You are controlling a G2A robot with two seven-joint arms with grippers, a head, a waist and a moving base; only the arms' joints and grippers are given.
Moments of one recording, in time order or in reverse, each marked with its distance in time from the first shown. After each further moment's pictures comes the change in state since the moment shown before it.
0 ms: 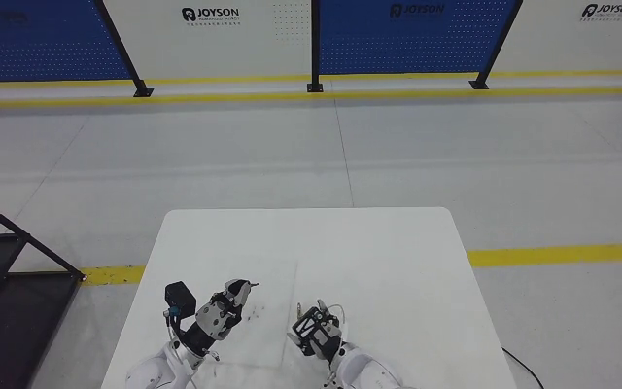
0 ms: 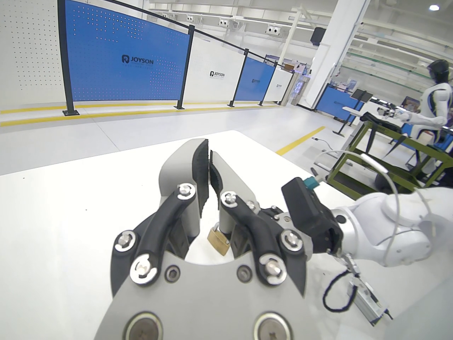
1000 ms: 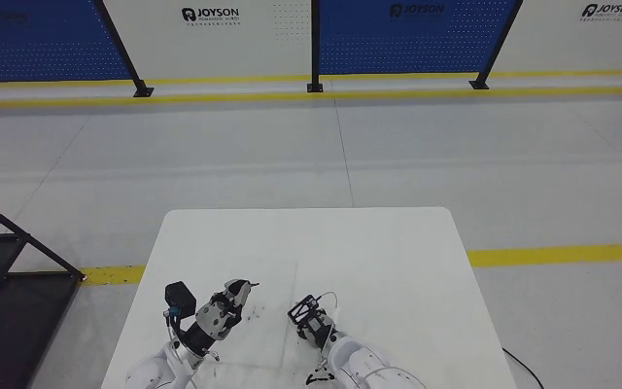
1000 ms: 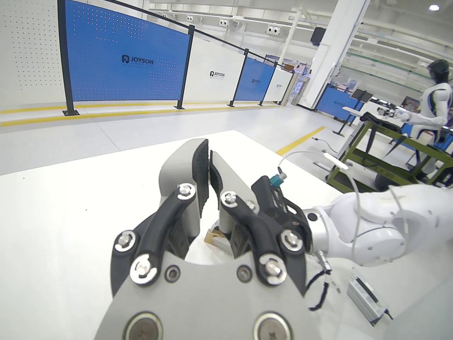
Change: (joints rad) left arm 0.000 0.000 0.000 0.000 0.000 0.000 0.000; right arm 0.108 -0.057 -0.045 0.144 0.103 0.027 -0.009
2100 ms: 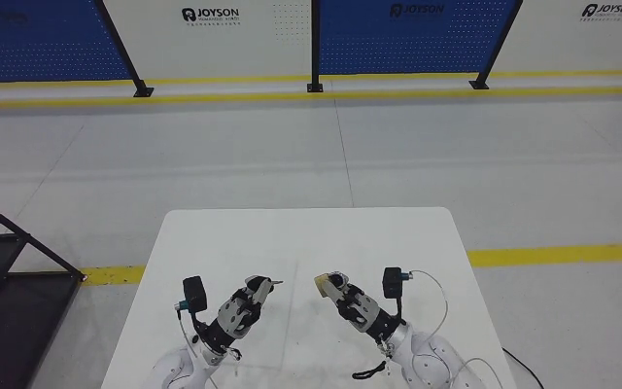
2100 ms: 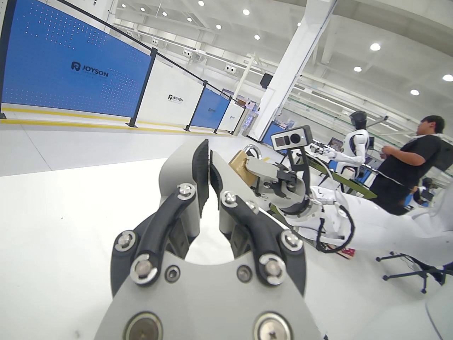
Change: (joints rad) left arm -0.088 -0.015 0.140 0.034 -0.181 -0.118 0.013; right arm -0.239 0.118 0.438 -0.337 0.707 -0.780 -0.104
